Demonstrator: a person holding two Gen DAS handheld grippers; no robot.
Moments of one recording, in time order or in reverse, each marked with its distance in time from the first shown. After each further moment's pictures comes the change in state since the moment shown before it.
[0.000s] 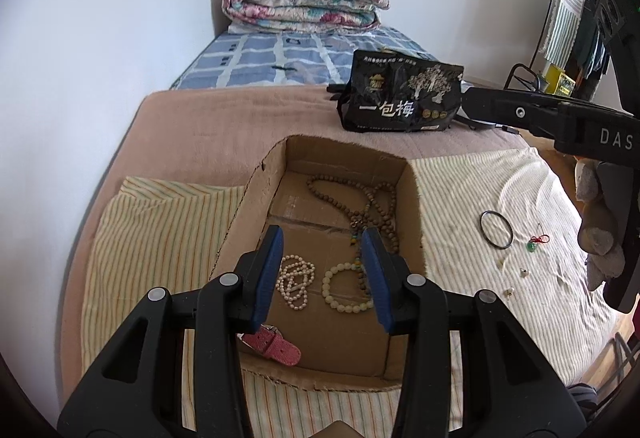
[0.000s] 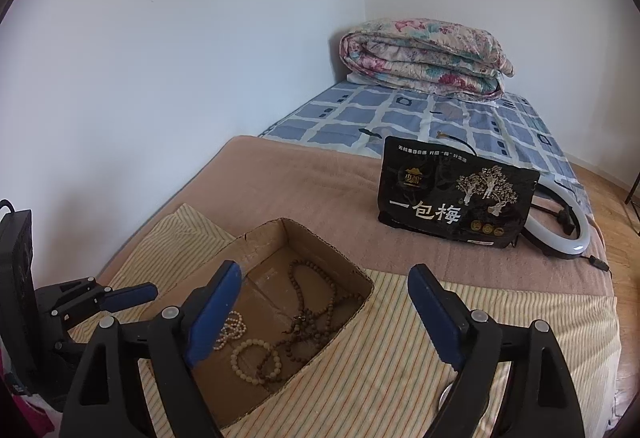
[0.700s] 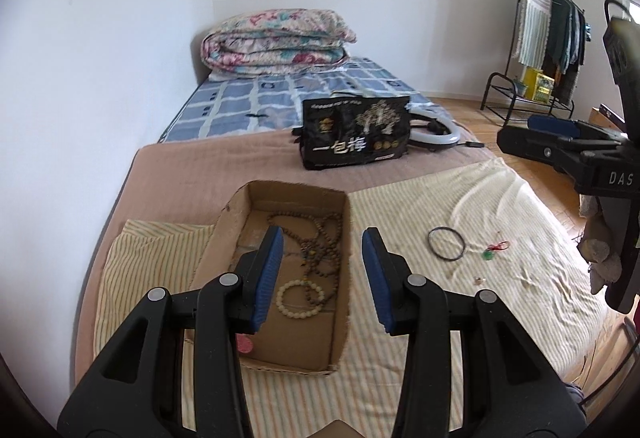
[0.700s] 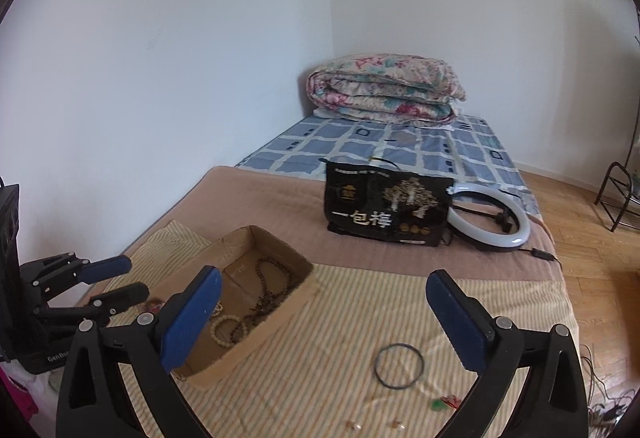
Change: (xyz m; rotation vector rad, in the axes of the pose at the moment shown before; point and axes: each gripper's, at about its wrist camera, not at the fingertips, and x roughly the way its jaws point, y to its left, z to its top) left arm -0.069 -0.072 0.005 0.091 -0.125 -0.013; right arm -0.112 -0.044 -0.040 0.037 -0.124 -0.095
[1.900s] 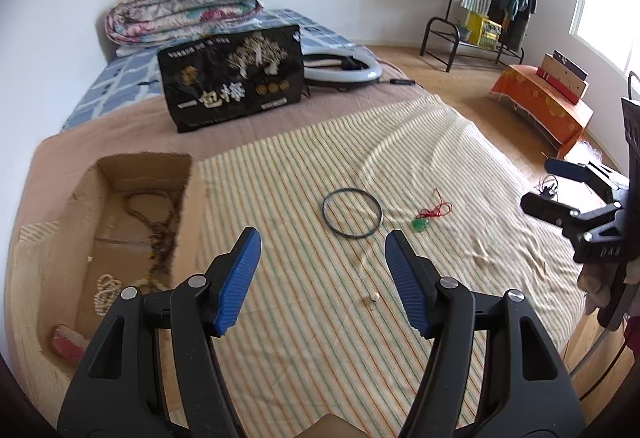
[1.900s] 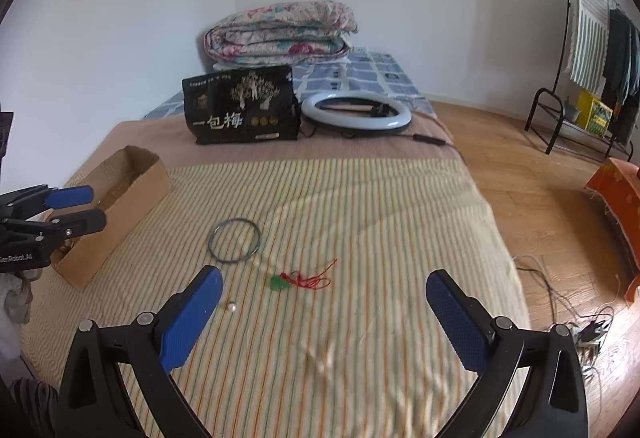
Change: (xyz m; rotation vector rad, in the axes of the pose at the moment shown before) left arm 0.106 -0.124 -0.026 0.119 0.173 -0.205; right arm -0.034 -0.150 -0.143 0.148 0.145 -0.213
